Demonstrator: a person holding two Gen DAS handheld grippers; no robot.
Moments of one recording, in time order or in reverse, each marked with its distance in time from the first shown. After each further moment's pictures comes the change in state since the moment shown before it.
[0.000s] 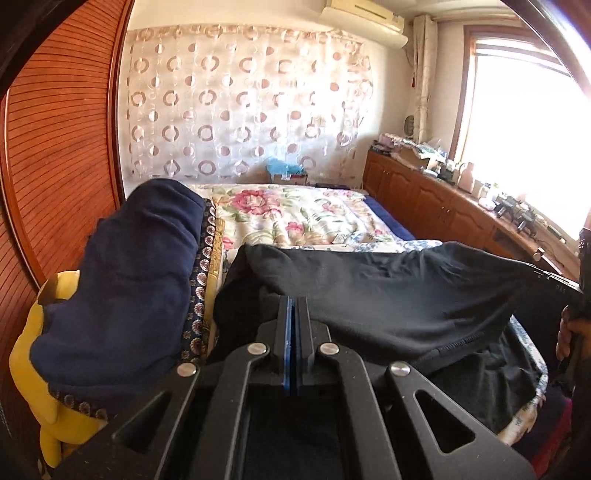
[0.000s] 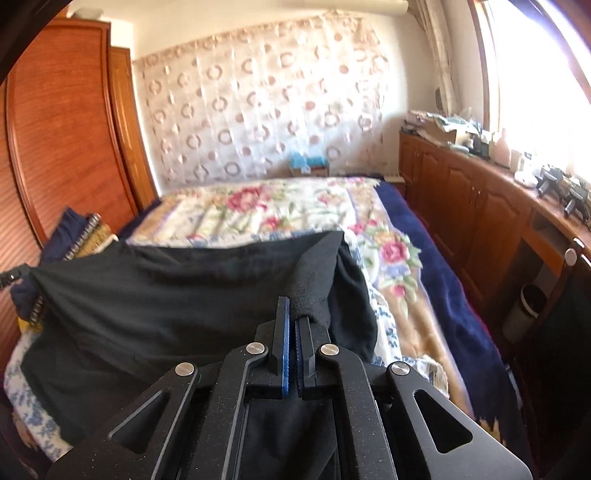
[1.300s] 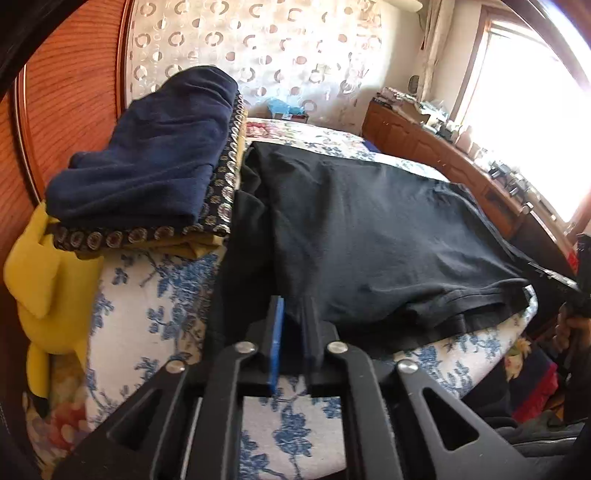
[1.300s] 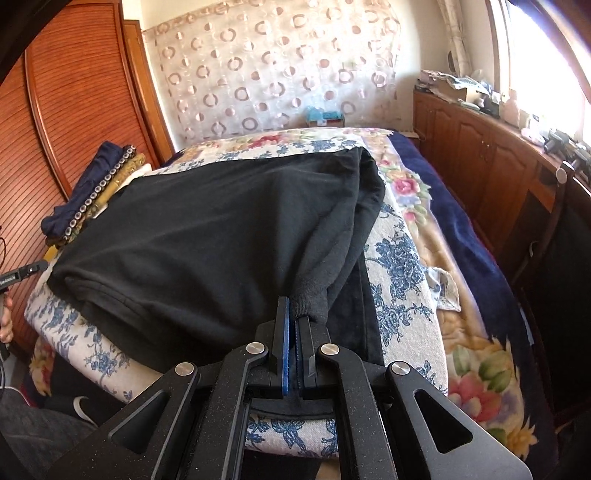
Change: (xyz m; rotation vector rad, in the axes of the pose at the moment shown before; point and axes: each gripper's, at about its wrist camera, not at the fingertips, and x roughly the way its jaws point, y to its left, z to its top) left arm -0.043 0.026 -0.111 -0.048 0.224 -0.019; right arm -0.054 0.015 -0.112 0.001 0.183 0.061
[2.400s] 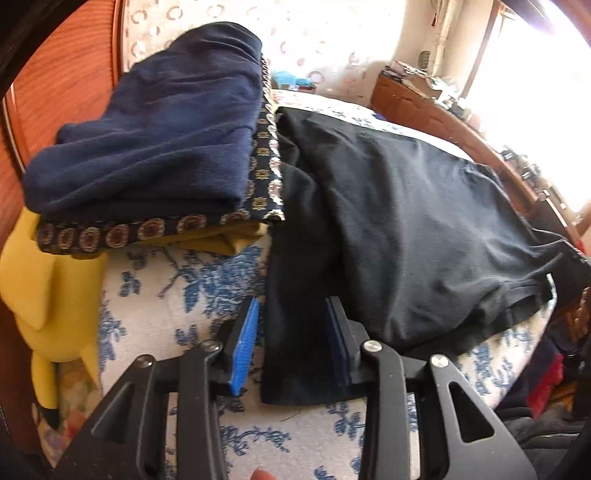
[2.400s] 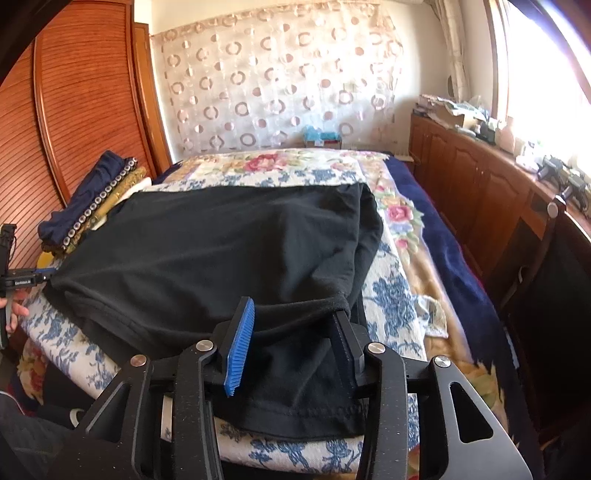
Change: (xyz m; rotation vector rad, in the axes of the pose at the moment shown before) left arm 0.040 0.049 0.012 -0.011 0.133 -0.027; right arm -0.011 0.021 0.022 -0.058 -0.076 -0.048
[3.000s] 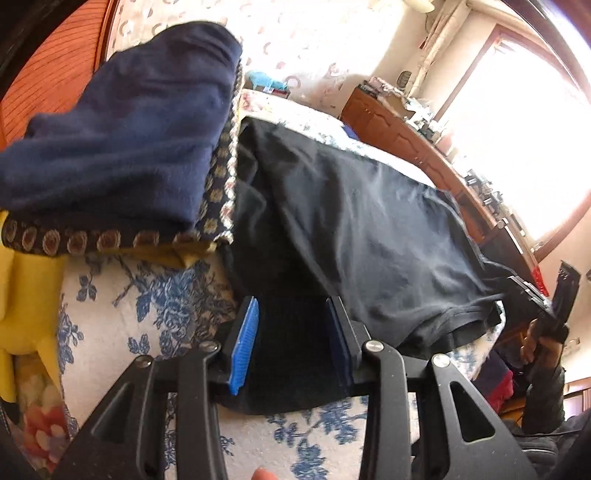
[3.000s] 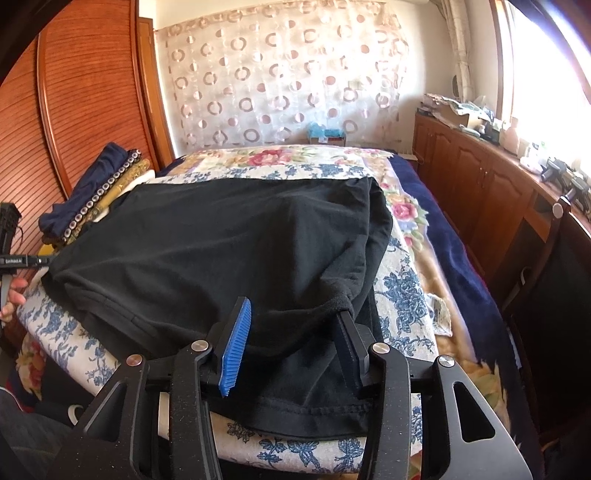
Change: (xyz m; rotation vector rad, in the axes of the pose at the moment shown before) left arm -0.015 -0.005 0.015 -0.078 -0.020 -0.193; right arm 0.009 0.009 -0.007 -0.026 0.025 0.001
